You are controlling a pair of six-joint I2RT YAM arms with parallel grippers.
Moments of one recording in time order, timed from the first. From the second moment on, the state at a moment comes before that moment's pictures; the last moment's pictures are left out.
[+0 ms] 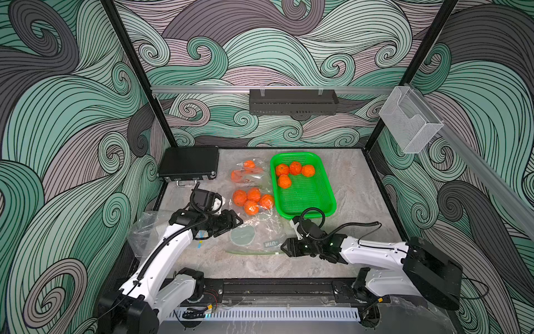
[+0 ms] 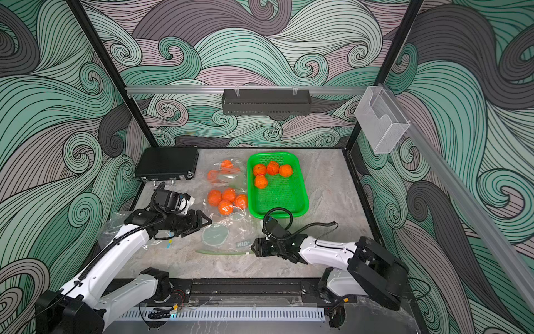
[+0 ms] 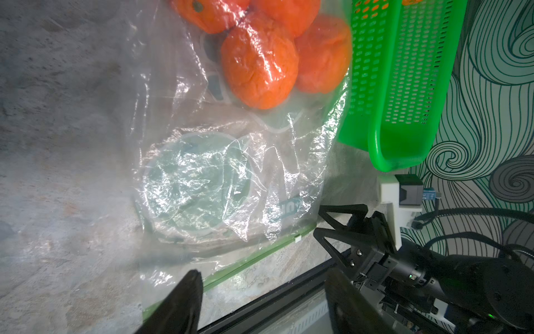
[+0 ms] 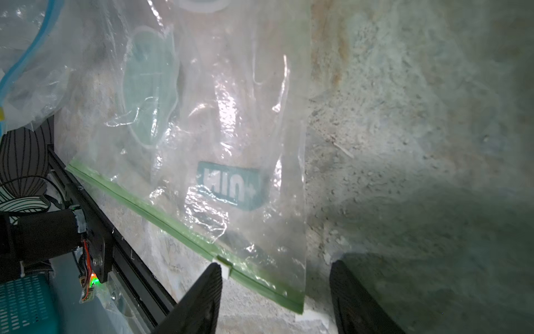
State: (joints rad) left arm -0.24 0.99 0.75 -0.84 0.50 -0.55; right arm 0.96 1.35 0.44 0.03 -0.18 0.81
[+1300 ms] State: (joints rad) left arm -0.27 0.77 1.00 -0.64 0.66 0.22; right arm 0.84 1.39 0.92 0.18 -0.39 1.20
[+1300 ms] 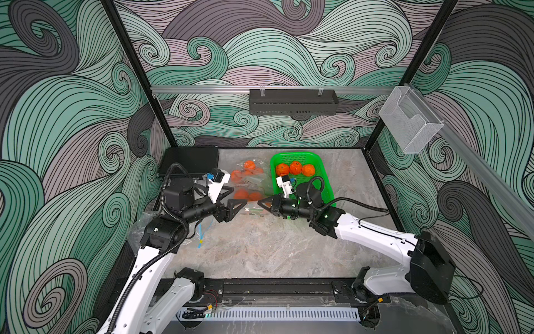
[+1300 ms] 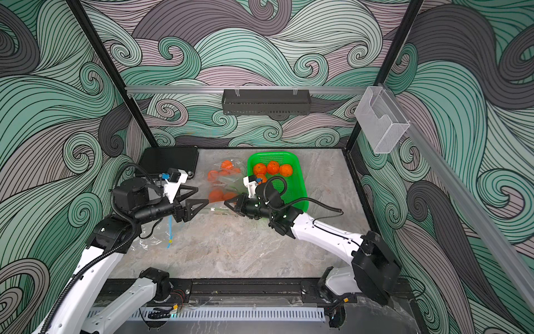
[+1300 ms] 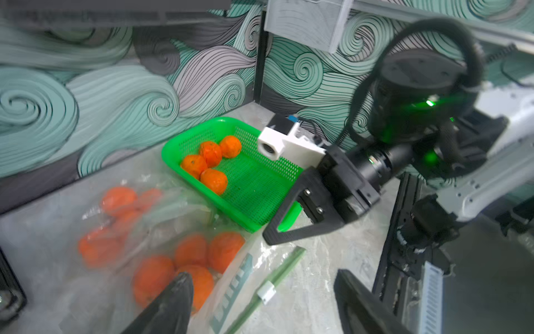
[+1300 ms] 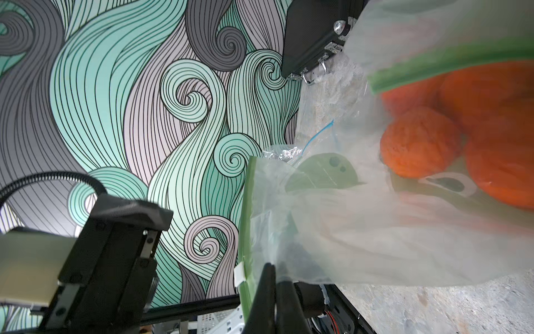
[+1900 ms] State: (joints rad) left arm -0.53 0.98 1.02 -0.70 0.35 0.85; right arm 0.77 1.38 0.92 0.11 -0.46 1.24
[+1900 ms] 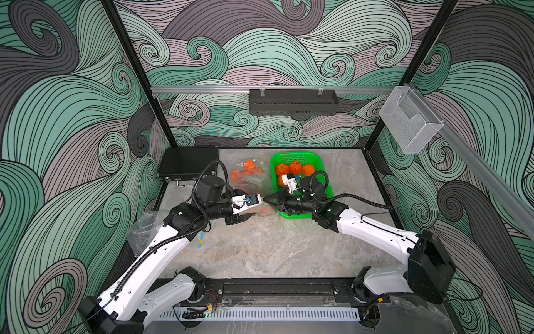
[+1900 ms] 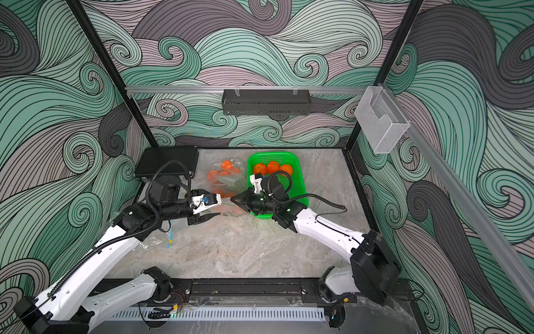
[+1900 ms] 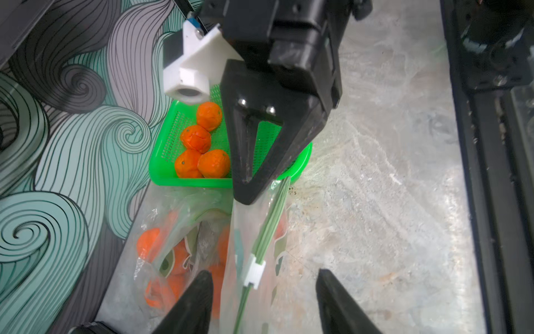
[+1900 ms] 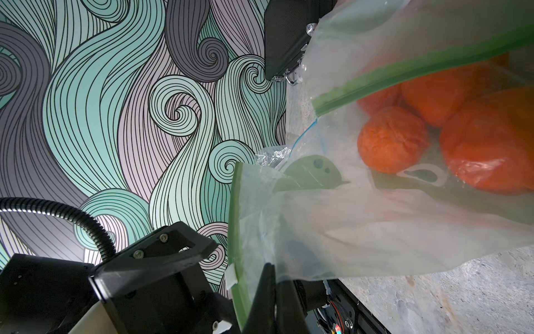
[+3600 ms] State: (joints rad) left arm -0.59 0.97 0.95 -0.69 0.34 0.80; right arm 0.77 1.28 0.79 0.21 -0.69 -0.51
